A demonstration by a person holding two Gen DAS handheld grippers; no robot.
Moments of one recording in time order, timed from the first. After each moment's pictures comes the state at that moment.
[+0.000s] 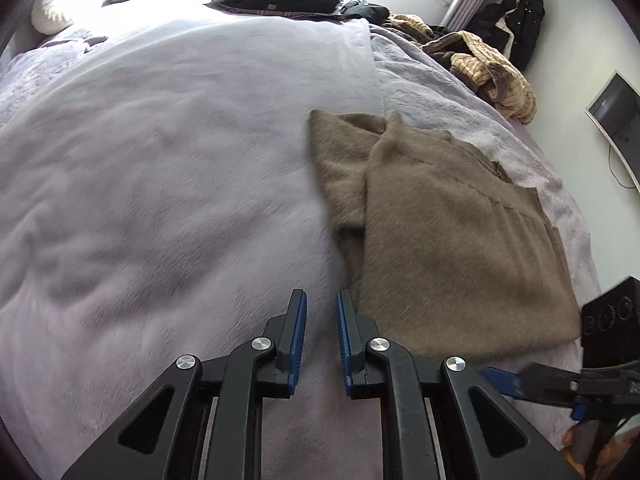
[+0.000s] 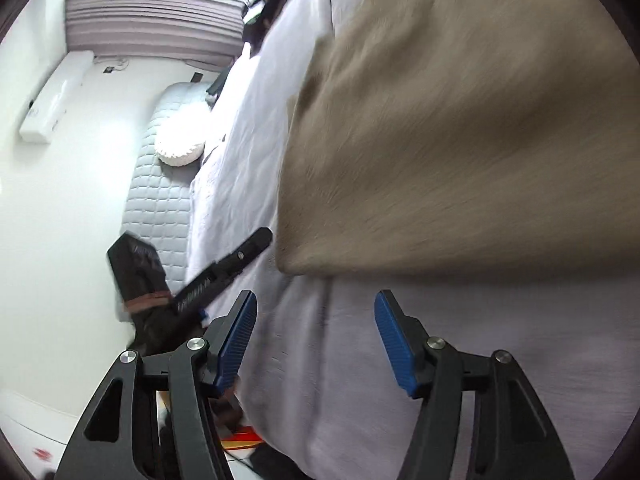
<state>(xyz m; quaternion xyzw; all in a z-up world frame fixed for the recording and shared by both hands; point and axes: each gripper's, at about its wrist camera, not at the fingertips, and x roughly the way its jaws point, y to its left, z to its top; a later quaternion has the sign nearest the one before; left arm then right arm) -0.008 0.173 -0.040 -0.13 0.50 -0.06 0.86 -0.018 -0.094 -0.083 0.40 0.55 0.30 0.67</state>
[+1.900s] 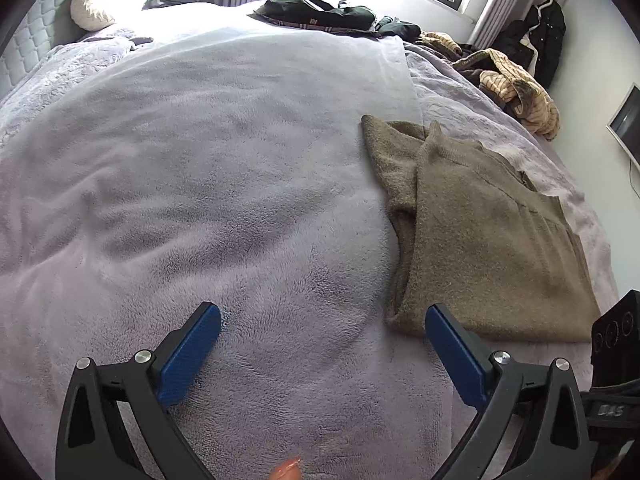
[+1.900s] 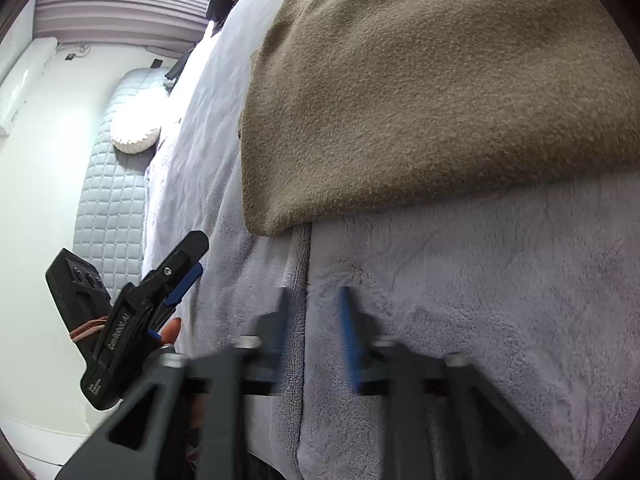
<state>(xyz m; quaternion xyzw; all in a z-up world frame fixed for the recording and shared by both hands) -0.044 0.193 -0.043 -0.12 0.48 -0.01 0.87 -0.045 -0.087 -0.087 0.34 0.58 0.24 0.70</state>
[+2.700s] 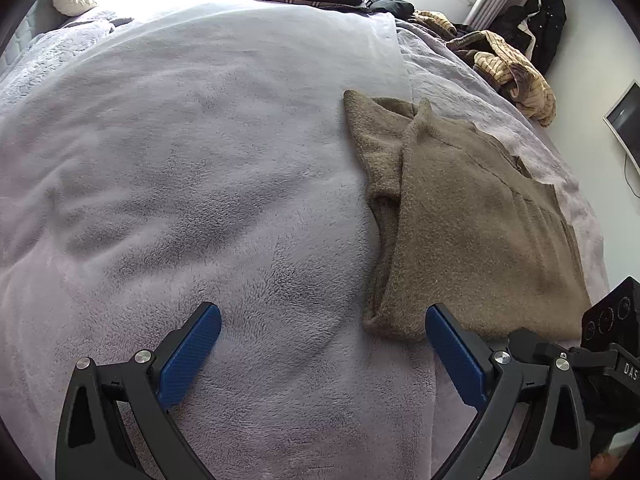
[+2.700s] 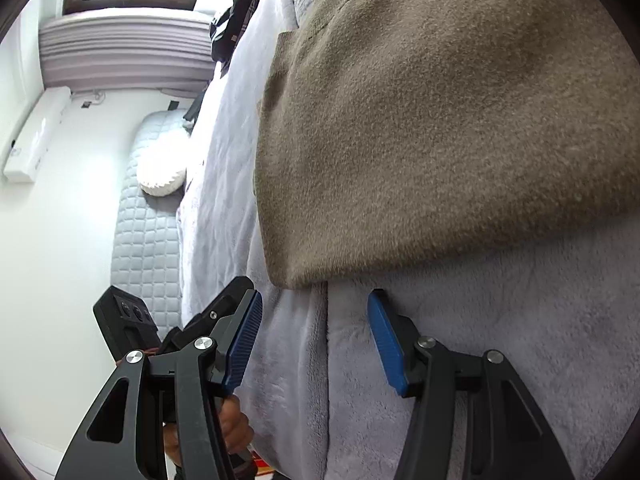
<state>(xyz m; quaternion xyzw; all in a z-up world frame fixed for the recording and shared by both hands) -0.023 0.180 -0.053 -0.14 0.51 -0.03 0.85 -0.032 -0.116 -0.098 0.43 0.54 0.23 0.69</state>
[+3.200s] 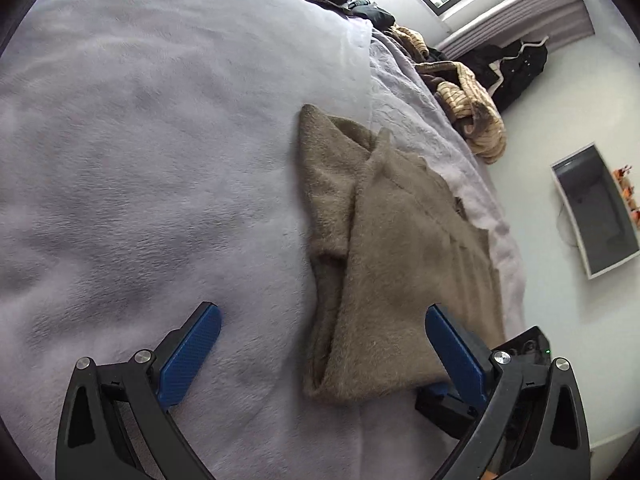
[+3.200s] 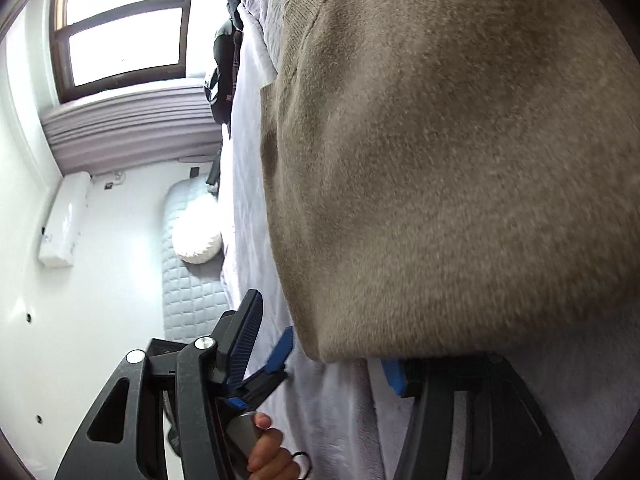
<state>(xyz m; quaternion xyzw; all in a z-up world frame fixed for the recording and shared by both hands) 0.026 0.197 -0.061 -0.29 0.50 -0.15 0.80 -0.014 -0.124 -0.117 0.56 0.47 0.22 0.65</state>
